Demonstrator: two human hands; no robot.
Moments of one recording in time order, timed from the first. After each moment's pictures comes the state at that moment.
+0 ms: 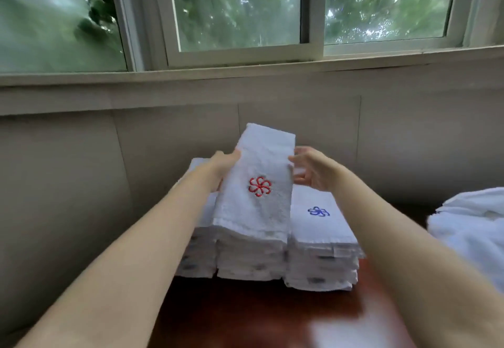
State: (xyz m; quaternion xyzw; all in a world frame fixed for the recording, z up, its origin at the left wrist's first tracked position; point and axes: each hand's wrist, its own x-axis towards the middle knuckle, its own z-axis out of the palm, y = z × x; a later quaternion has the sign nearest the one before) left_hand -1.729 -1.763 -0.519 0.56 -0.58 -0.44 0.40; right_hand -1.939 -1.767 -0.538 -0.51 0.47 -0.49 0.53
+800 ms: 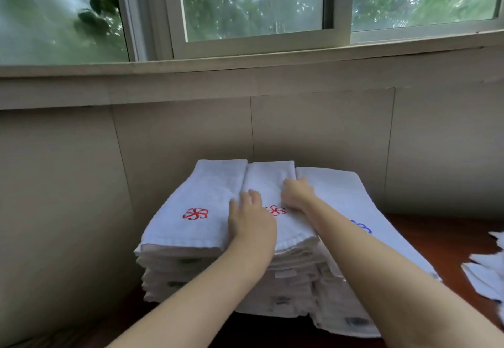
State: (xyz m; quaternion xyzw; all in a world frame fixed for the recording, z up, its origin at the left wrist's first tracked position) left_hand -1.761 -1.767 -0.613 0.67 -0.73 0.14 0.04; right_hand -1.881 -1.898 -0.627 -0.68 0.70 -0.21 0.09
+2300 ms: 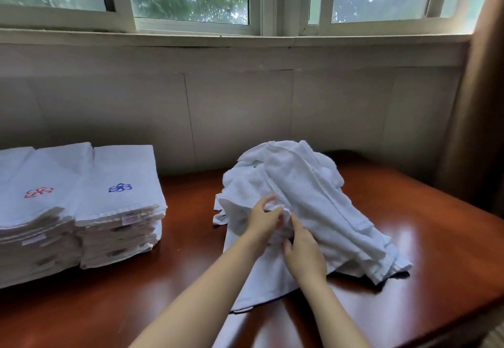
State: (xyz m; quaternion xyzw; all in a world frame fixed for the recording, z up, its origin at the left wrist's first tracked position) left_hand -2.142 -1.557 -0.688 0.35 -0.59 -0.66 0.31; right_hand -2.196 -1.469 -0.729 -0.40 0.83 -0.38 0.07
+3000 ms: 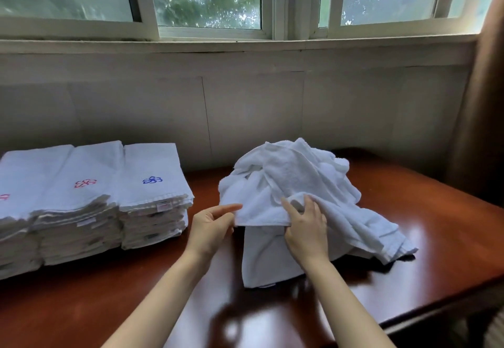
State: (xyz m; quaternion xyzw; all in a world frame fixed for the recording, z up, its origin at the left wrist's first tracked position) left_hand -1.982 -1.534 -0.659 0.37 -0.62 -0.53 0.44; right_hand -2.148 -1.462 -0.697 -0.46 0.84 -0.26 -0.09
